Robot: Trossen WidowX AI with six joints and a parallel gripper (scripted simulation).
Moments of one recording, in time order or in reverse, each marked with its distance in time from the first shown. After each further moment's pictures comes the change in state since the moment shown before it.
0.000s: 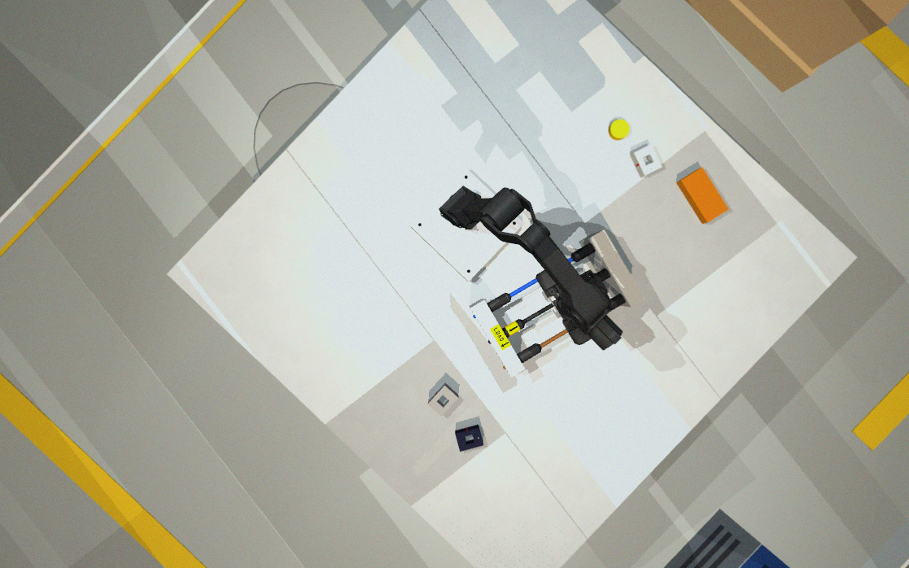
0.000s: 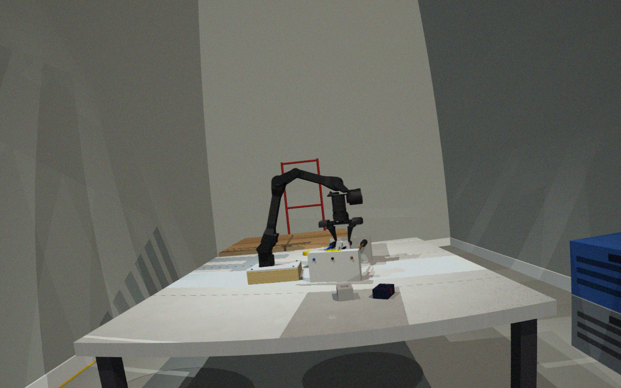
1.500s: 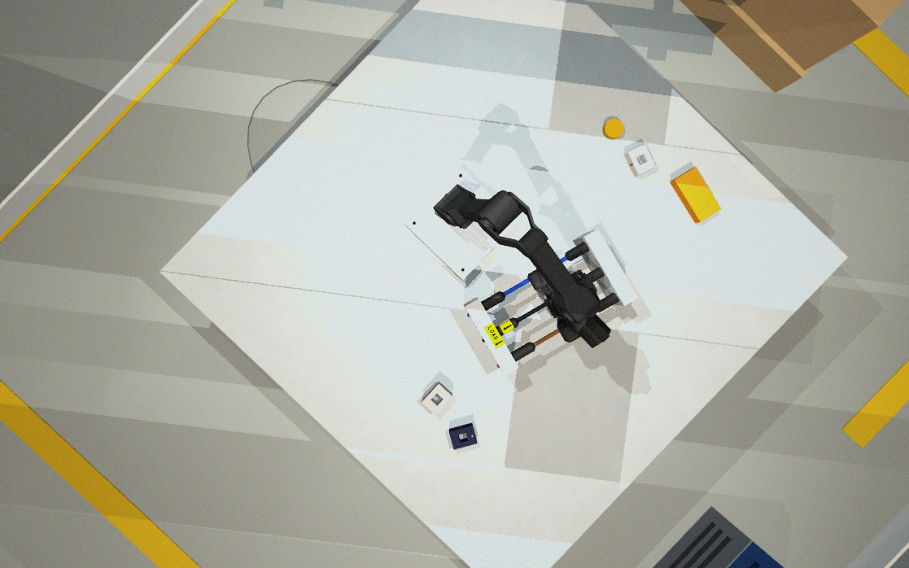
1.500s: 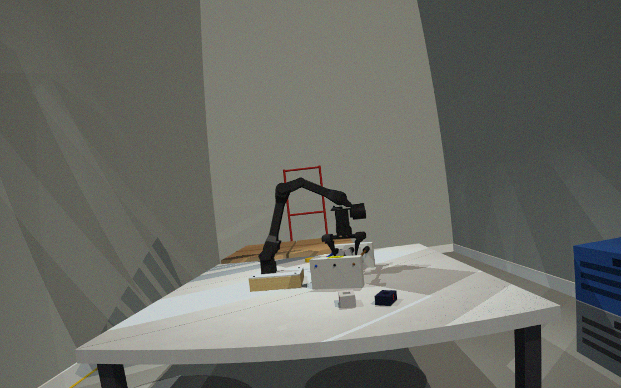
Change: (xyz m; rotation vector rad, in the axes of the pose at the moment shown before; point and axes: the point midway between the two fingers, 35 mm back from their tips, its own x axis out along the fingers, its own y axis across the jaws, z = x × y) arm 0.034 0.000 -0.001 -0.001 0.001 0.015
